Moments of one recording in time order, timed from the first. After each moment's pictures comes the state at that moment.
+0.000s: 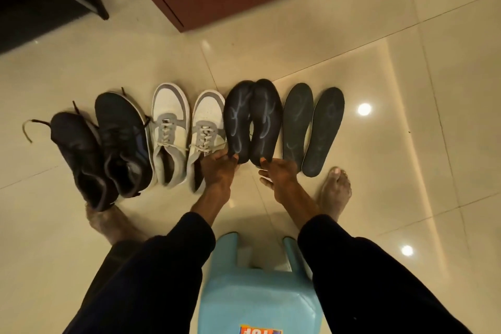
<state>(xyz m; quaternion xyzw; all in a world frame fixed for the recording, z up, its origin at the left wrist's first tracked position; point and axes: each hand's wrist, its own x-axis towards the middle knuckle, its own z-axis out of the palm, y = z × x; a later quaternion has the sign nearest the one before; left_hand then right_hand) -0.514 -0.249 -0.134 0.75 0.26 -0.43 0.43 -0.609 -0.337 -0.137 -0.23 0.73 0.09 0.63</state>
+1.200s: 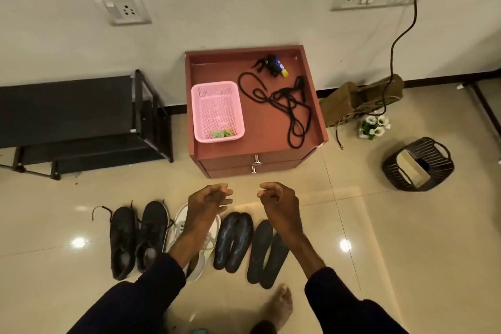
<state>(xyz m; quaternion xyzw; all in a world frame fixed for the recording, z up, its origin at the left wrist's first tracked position) -0.395 -0.371 0.263 0.68 0.10 -0.38 0.63 -0.497 -0.527 0.271 -0.71 0.44 -0.03 0.55</state>
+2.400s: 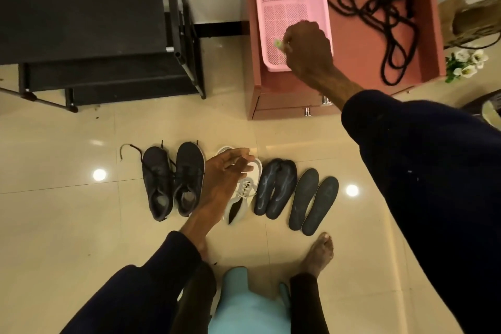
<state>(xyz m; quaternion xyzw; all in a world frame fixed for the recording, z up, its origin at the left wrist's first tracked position) -0.340 -0.238 0.167 0.67 0.11 -0.40 0.61 -0.233 -0.522 0.192 -0.97 0.21 -0.01 0.15</state>
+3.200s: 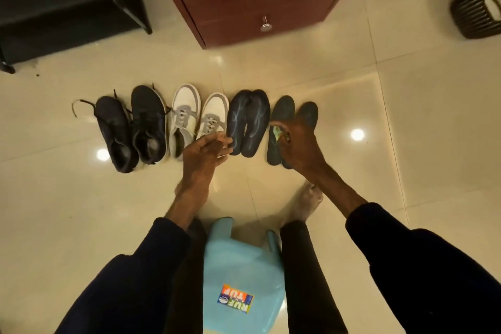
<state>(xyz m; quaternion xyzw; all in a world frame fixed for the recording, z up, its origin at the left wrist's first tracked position) -0.518 -0.237 0.094 0.69 0.17 -0.41 0.57 -0.636 -0.426 0.067 -0.84 0.31 0.05 0.45</state>
